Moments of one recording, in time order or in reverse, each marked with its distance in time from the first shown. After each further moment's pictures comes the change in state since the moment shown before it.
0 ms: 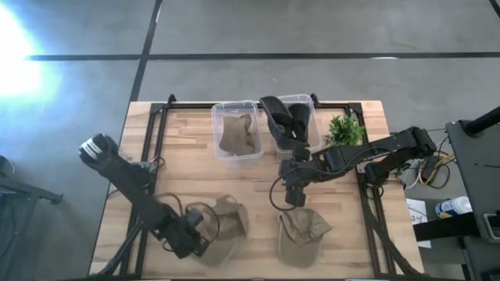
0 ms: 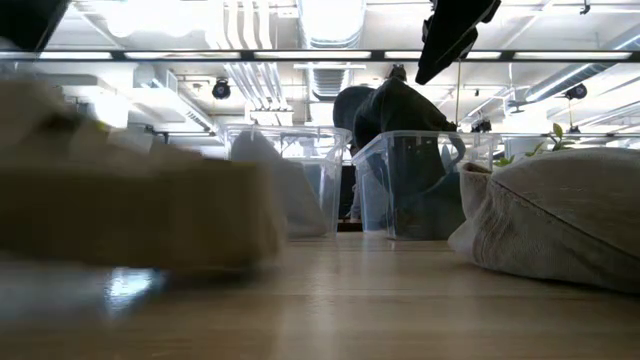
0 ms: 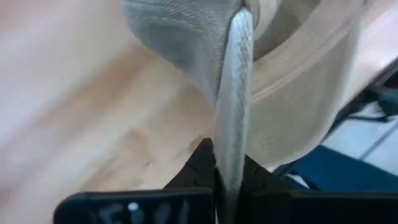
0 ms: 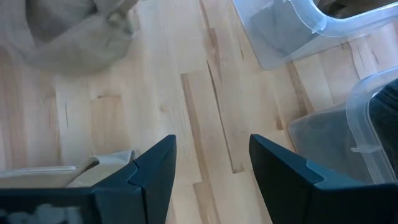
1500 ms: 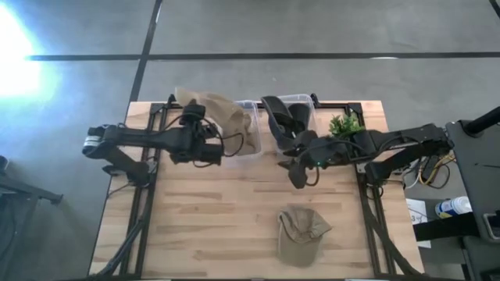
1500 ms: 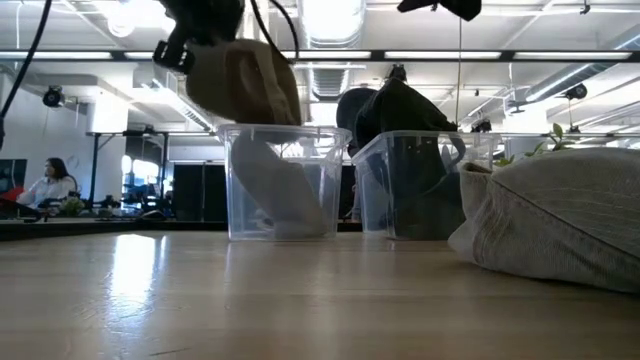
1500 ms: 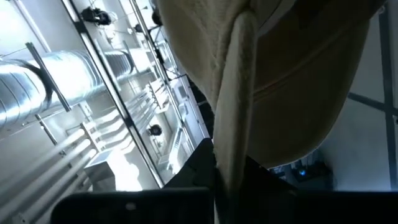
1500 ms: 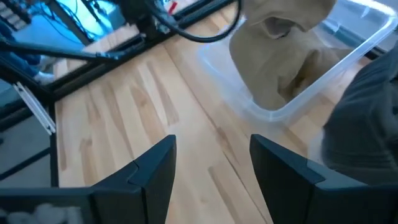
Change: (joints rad) left arm 0.782 -0.029 0.354 -0.877 -1.475 1.984; right arm -0.047 -0.207 0.003 0.205 0.086 0.244
